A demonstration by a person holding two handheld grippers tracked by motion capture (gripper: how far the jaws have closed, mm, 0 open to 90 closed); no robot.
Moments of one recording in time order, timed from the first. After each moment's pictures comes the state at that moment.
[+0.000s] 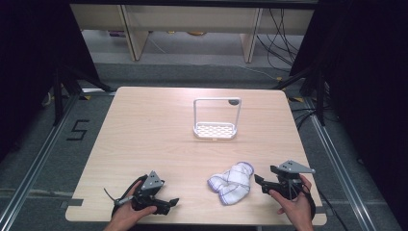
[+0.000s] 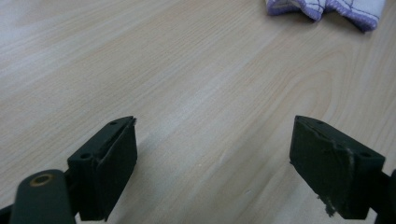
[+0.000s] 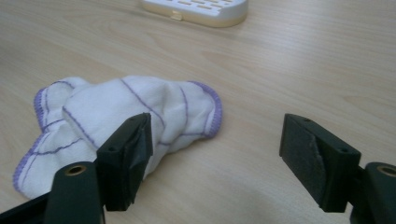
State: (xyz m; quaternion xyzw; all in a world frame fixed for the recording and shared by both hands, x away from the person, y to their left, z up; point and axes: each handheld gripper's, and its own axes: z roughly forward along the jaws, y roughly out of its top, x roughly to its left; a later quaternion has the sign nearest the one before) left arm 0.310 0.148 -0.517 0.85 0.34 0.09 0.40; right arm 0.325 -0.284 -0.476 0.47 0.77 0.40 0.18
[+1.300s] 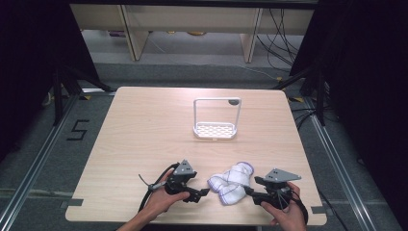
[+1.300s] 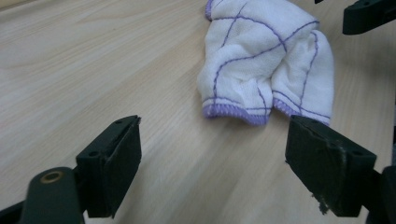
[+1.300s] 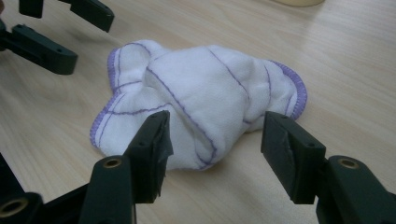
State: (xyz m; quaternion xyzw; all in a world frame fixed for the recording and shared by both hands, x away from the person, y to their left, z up) left arm 0.350 0.058 -0.512 0.83 0.31 0.04 0.45; right arm 0.304 -0.253 -0.479 0.41 0.81 0.39 0.13
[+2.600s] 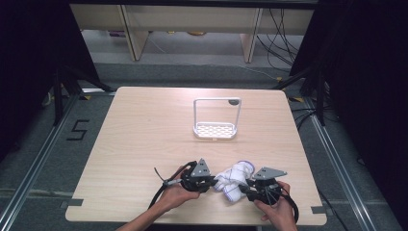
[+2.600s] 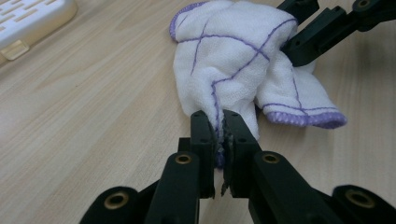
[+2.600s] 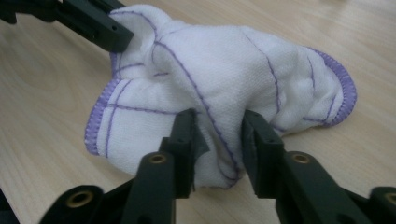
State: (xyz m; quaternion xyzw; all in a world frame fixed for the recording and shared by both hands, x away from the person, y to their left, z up) left arm 0.354 0.027 -0.501 0.86 0.22 0.07 0.45; right arm 0.317 -0.233 -0.491 0.39 0.84 0.35 0.13
